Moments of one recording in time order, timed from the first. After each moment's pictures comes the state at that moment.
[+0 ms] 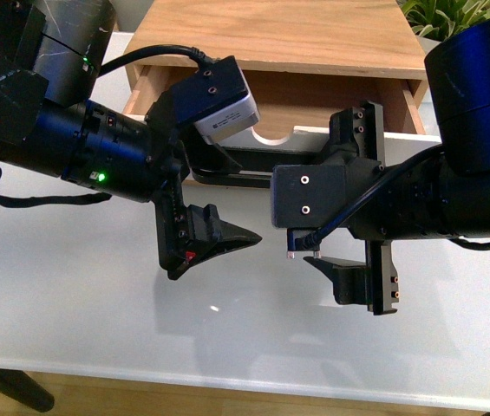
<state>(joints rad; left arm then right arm) -0.31 2.11 1.03 0.22 0.76 0.79 0.38 2.00 0.83 0.37 -0.25 -1.33</state>
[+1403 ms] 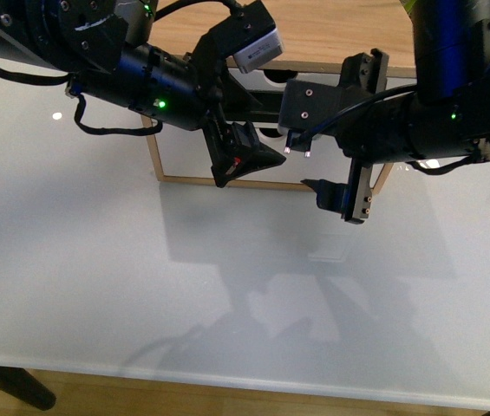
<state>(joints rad) -0.29 2.33 1.44 0.15 0.76 0.72 0.27 2.18 1.14 0.38 -0.22 -1.21</state>
